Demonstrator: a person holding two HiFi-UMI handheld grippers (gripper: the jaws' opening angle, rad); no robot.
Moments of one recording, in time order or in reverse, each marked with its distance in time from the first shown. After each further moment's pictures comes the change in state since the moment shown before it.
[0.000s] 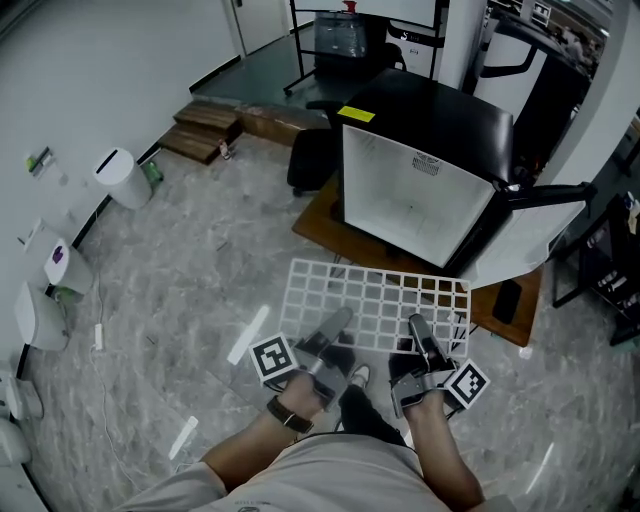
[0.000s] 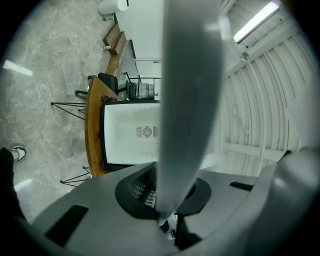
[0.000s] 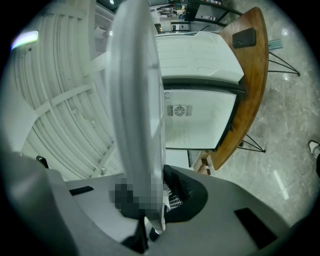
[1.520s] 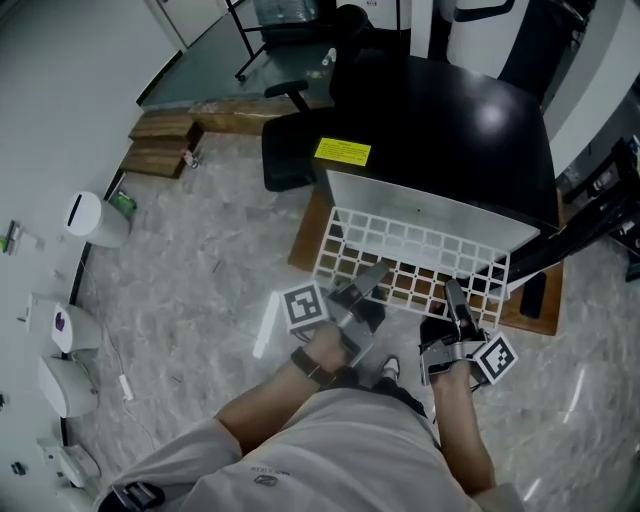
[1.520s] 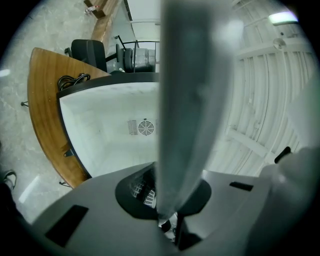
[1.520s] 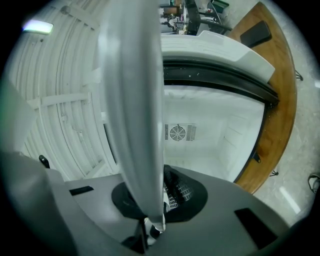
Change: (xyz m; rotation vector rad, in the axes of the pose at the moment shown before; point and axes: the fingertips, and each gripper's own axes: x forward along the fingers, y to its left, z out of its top) left arm 0.241 0.050 0.134 -0.036 0.370 -0.010; right arm 0.185 -0.052 0.125 -0.034 -0.303 -0.073
